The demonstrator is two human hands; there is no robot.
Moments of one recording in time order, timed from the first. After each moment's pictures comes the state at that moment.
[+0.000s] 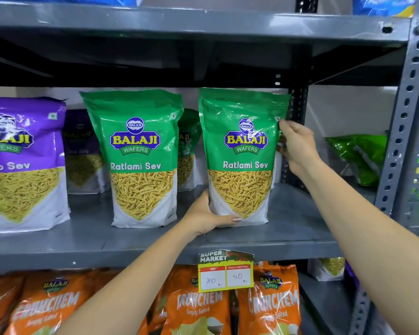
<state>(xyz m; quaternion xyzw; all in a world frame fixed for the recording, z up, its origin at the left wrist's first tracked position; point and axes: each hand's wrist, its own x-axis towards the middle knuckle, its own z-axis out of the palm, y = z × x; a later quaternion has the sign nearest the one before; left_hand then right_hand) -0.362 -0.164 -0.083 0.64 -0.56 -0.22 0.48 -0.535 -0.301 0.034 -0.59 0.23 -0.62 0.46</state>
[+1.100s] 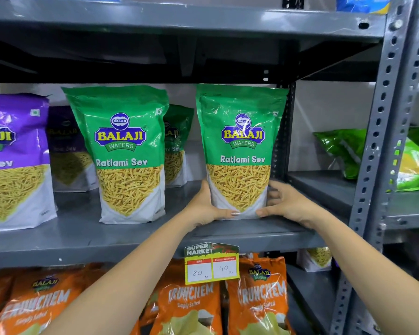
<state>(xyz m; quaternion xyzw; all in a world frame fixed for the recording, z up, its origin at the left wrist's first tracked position) -0.378 -0.184 -0.079 0.66 -0.58 -0.21 0.43 -0.588 -0.303 -0.087 -0.80 0.29 -0.31 0.43</state>
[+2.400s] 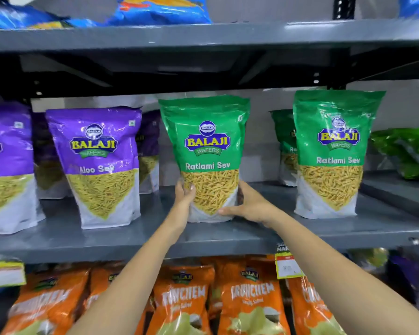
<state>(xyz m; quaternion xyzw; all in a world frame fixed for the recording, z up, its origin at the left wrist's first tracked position) -0.219 -0.060 -0.081 0.53 -0.47 -0.23 0.67 -0.364 -0.192 -0.085 -0.83 0.25 -0.30 0.40</state>
